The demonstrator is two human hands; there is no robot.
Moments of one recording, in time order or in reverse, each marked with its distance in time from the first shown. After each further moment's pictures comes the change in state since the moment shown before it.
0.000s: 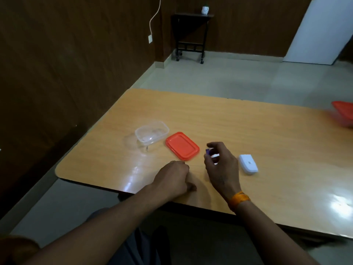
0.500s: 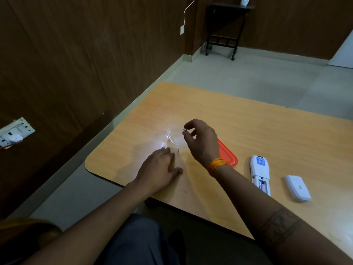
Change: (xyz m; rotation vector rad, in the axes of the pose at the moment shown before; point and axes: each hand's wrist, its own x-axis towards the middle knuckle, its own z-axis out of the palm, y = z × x) left_hand -0.016 -0.140 -0.007 -0.160 0.247 -0.237; right_hand 0.083 -0.078 0.151 -0.047 -0.230 -0.268
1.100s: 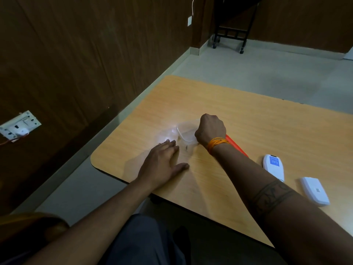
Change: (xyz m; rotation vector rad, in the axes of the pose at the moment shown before) left_hand 0.004 -0.022 0.007 -0.158 0.105 -0.016; right_hand 0.047 -0.003 0.017 -0.518 -0.293 0.266
